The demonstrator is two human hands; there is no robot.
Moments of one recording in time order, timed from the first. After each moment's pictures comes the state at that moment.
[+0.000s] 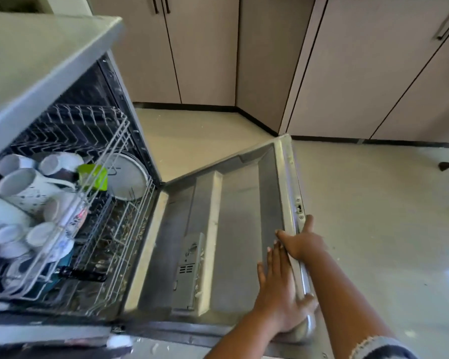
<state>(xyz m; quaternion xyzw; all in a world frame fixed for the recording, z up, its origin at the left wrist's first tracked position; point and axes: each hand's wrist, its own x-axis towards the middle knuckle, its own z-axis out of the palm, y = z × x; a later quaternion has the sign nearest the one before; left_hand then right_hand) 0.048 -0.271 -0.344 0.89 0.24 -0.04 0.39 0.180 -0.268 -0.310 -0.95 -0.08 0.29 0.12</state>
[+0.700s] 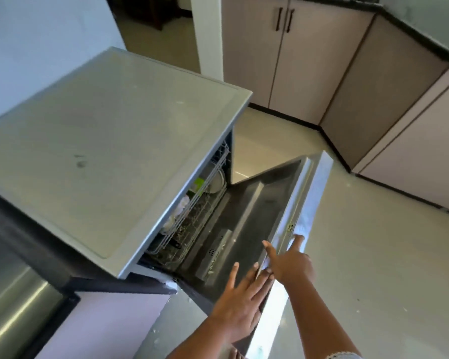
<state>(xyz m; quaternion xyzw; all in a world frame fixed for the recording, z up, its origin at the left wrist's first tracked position) -0.084 -0.187 -0.137 0.96 0.25 -0.05 0.15 0.087 -0.170 -0.101 -0.91 -0.30 0.28 0.00</state>
